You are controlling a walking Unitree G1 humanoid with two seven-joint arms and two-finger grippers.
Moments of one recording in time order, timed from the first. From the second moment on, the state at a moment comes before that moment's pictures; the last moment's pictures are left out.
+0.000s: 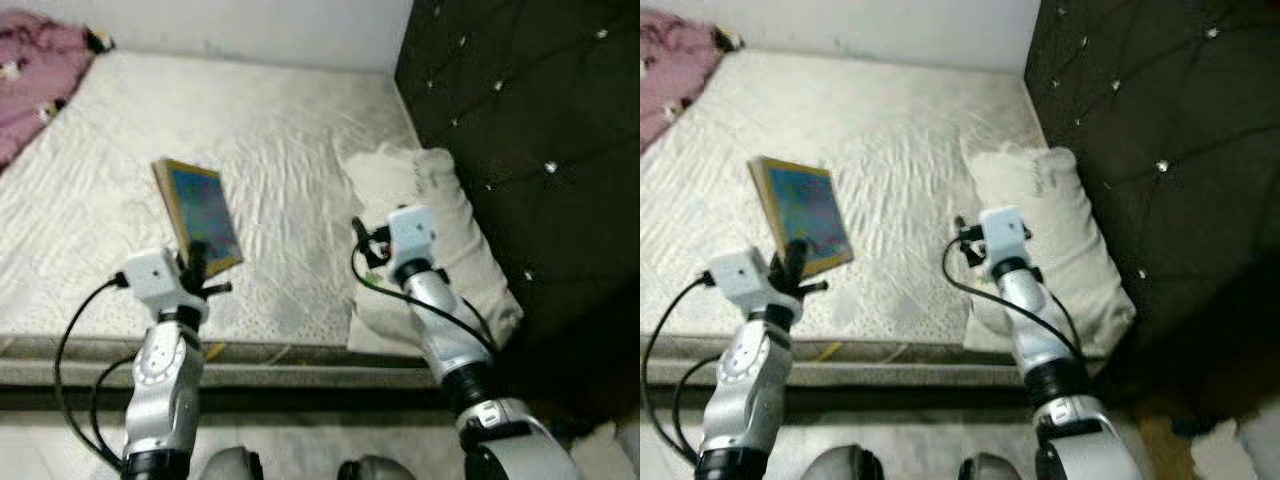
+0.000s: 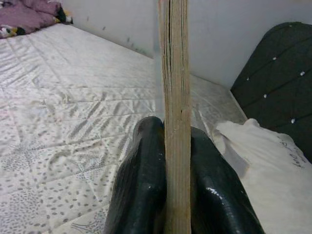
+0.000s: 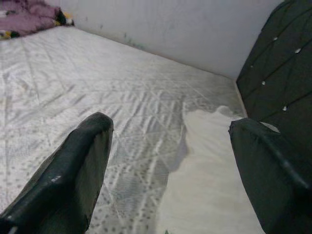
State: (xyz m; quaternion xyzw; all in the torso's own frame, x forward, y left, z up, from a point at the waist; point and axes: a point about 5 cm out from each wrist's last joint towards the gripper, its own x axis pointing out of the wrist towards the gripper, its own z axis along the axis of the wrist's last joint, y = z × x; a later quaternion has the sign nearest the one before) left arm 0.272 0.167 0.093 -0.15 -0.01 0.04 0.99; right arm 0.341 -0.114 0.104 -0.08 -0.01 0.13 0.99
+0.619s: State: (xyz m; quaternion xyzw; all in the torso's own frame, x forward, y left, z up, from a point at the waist) left arm 0.273 0.161 0.094 -0.15 -0.01 0.02 0.99; right arm 0.341 -0.121 0.104 -0.09 -0.01 0.12 0.99
